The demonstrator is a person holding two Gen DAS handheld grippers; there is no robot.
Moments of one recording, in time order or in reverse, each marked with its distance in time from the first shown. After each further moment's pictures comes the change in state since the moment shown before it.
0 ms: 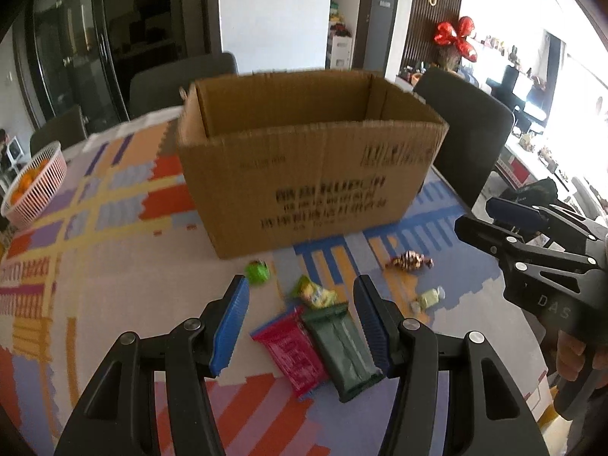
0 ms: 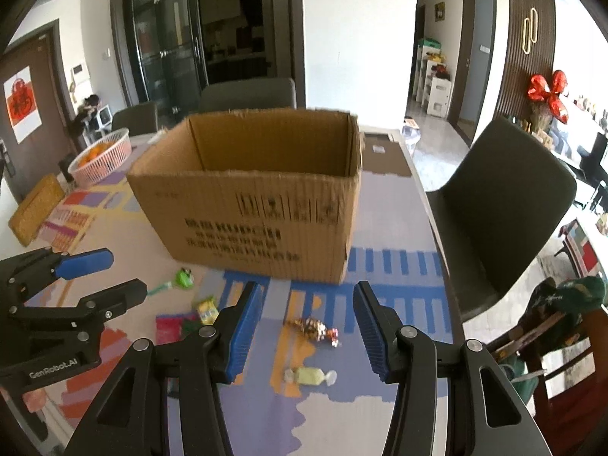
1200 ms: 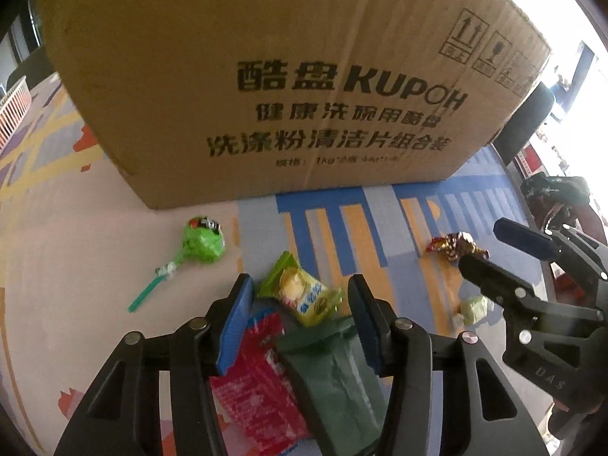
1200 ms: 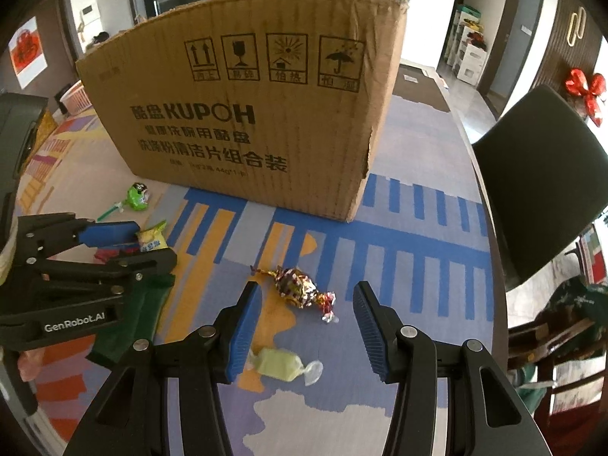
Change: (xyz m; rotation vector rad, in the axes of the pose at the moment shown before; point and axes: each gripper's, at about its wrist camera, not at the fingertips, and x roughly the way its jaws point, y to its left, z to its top) left arm 0.118 0.005 -0.003 -0.105 0.228 -0.030; right arm 0.089 -0.005 -0.031 -0.115 0.223 0.038
